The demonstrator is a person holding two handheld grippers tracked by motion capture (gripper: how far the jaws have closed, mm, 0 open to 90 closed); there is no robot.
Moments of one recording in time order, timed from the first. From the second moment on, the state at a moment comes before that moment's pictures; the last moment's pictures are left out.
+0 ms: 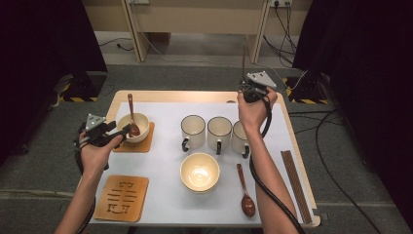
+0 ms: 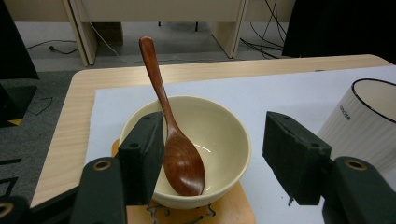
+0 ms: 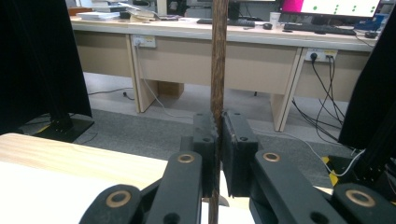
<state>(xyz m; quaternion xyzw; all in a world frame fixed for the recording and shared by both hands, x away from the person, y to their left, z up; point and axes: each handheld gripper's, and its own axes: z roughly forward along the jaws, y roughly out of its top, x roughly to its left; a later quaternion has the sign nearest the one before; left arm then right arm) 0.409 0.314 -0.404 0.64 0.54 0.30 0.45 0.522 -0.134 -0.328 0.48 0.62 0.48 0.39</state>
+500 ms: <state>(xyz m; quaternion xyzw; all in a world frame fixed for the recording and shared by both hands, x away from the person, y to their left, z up) 0.409 0.314 -0.404 0.64 0.54 0.30 0.45 0.526 -0.121 -0.332 0.48 0.63 0.48 0.38</state>
